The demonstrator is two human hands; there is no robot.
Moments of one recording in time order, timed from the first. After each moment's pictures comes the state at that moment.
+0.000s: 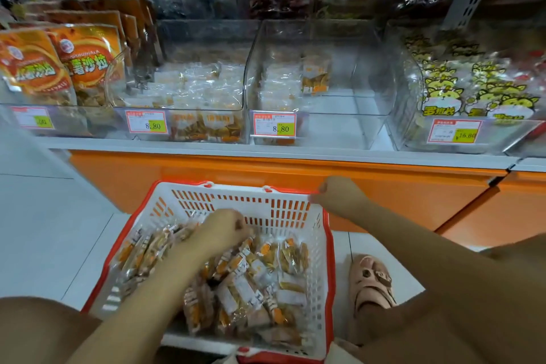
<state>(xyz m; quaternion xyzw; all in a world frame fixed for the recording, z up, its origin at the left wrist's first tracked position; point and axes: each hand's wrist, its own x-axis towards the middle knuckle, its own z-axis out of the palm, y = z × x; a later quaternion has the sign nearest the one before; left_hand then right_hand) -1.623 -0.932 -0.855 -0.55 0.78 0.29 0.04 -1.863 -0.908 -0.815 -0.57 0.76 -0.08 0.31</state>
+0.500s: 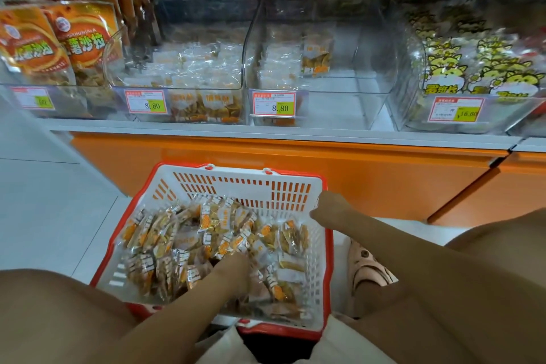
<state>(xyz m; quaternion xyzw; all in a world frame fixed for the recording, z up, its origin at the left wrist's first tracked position) -1.633 -0.857 -0.934 -0.53 0.74 0.26 0.33 -1.849 -0.882 -0.870 -0.59 0.74 0.03 0.32</state>
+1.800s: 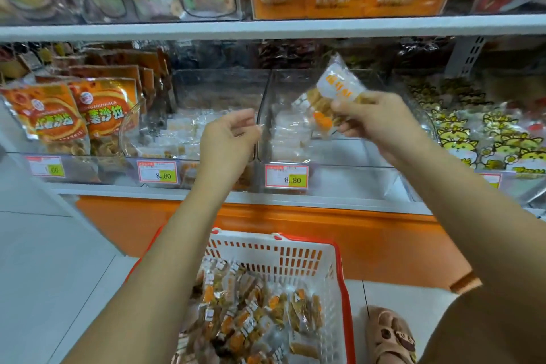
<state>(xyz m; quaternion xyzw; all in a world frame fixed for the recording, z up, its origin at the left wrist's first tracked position) -1.672 -1.009 -0.688 -0.51 0.62 0.34 -0.49 -1.884 -0.981 -0.656 -0.45 0.57 -0.57 0.38</state>
